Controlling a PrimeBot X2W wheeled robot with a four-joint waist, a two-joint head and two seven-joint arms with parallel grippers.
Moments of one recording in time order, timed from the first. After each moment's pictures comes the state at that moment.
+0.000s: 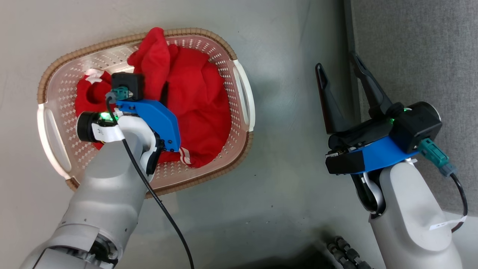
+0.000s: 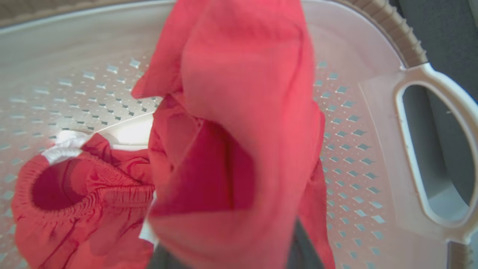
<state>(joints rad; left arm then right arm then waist) -0.99 0.06 -0.54 1.29 -0.56 -0.12 -0.18 -0.51 -0.05 0.17 0.20 0.12 0.13 -0.26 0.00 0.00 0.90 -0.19</state>
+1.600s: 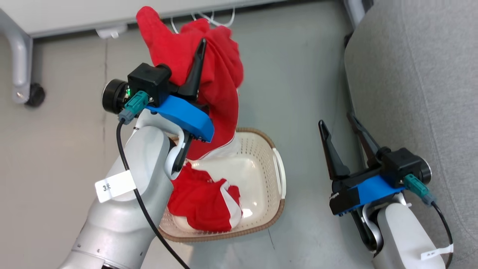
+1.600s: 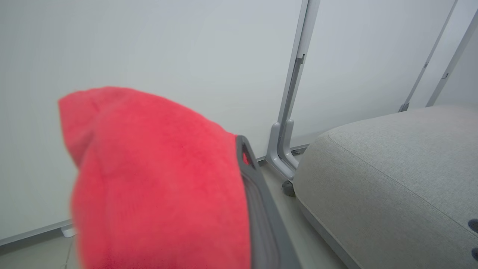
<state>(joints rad) -0.79 0.05 -0.42 0.67 -0.36 -0.13 -0.26 -0.36 -0.05 0.14 0.32 0.11 0.13 -0.26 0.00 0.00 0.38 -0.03</state>
